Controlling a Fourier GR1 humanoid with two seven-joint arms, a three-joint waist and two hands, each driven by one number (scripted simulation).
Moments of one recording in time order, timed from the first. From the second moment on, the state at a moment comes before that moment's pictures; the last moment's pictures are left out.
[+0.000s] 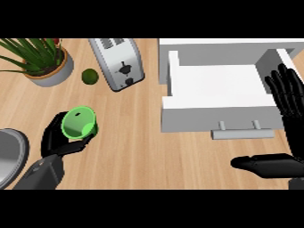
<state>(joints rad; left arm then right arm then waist) -0.50 0.21 0.38 -0.22 0.14 -0.32 -0.97 -0.07 -0.13 -0.08 -1.94 0.00 0.17 -0.02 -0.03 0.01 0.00</state>
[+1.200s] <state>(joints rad) -0.53 0.17 0.34 -0.46 0.17 -0.35 -0.97 -0.06 -0.15 -0.13 -1.94 -0.03 0.19 -0.02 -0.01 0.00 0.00</state>
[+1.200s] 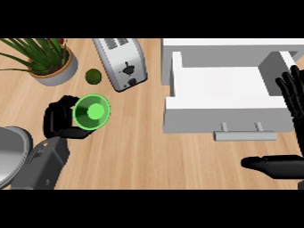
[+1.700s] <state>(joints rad) -0.61 0.07 0.22 -0.82 0.16 -0.23 -0.75 -0.06 -0.17 -0.16 -1.92 -0.03 0.19 -0.02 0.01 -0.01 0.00</state>
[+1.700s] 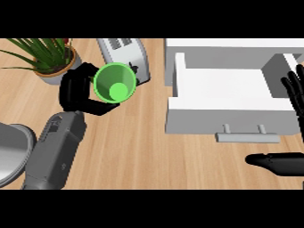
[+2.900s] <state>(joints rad) -1.14 0.00 -0.07 -0.76 0.27 0.23 -0.30 -0.09 -0.18 -0.18 -1.87 -0.05 0.22 -0.06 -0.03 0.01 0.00</state>
